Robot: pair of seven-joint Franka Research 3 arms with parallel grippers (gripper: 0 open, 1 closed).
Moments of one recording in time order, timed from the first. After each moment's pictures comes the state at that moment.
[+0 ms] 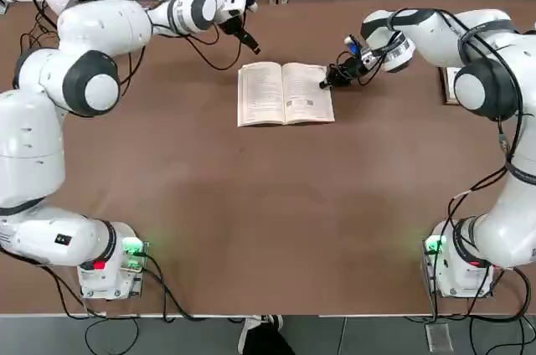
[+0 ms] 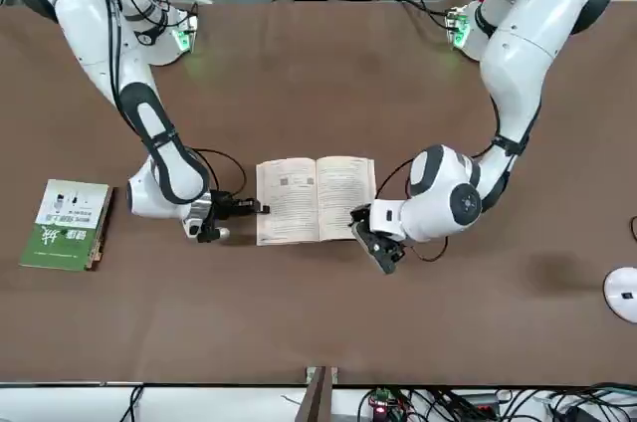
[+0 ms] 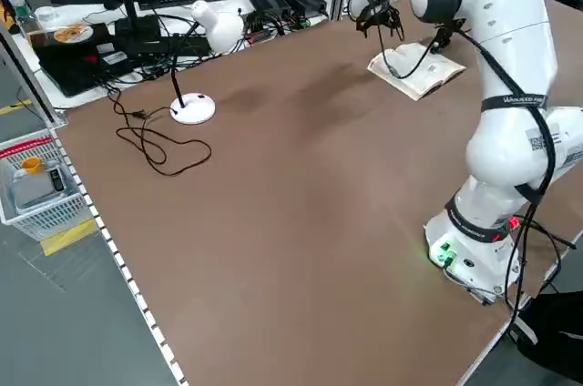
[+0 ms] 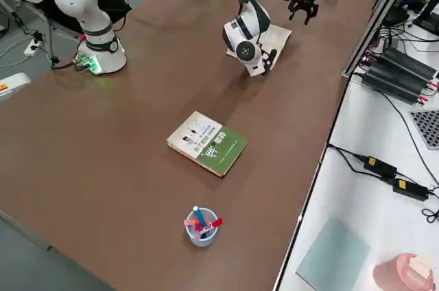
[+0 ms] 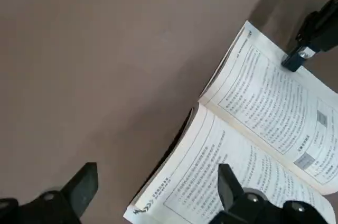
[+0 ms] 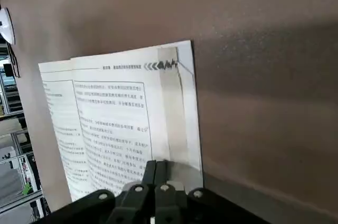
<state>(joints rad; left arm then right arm) -0.27 0.85 -0.29 -1.36 -0.31 2.36 0.66 0.34 0.73 0.01 -1.80 1.26 2.27 -0.64</state>
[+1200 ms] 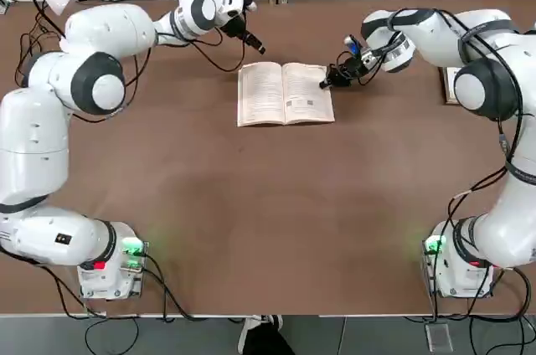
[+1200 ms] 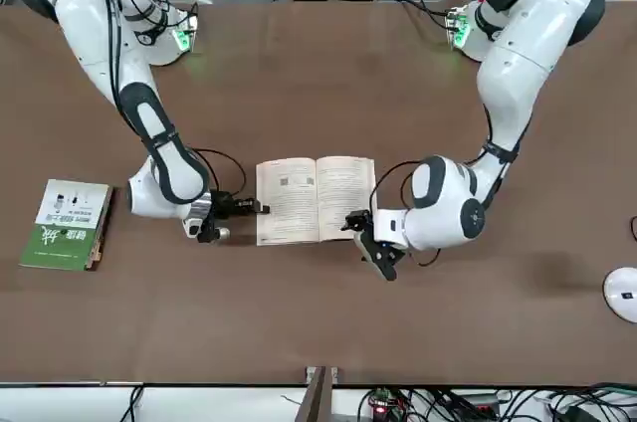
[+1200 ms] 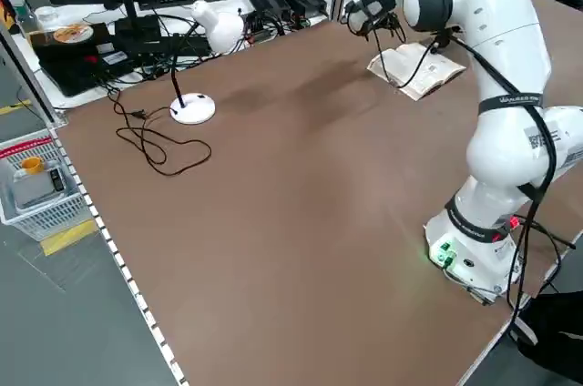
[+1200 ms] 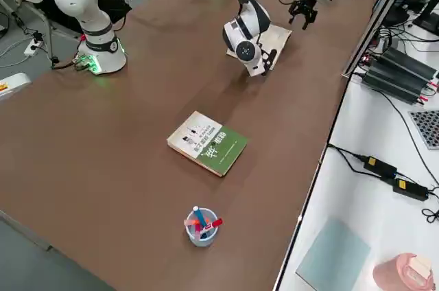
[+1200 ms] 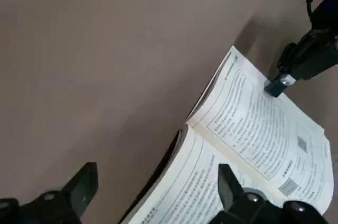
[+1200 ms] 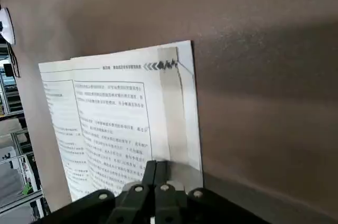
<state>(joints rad) -0.26 0.92 -0.30 -1.30 -0.50 2.36 0.73 0.34 0.73 0.01 -1.80 1.26 2.27 -0.64</state>
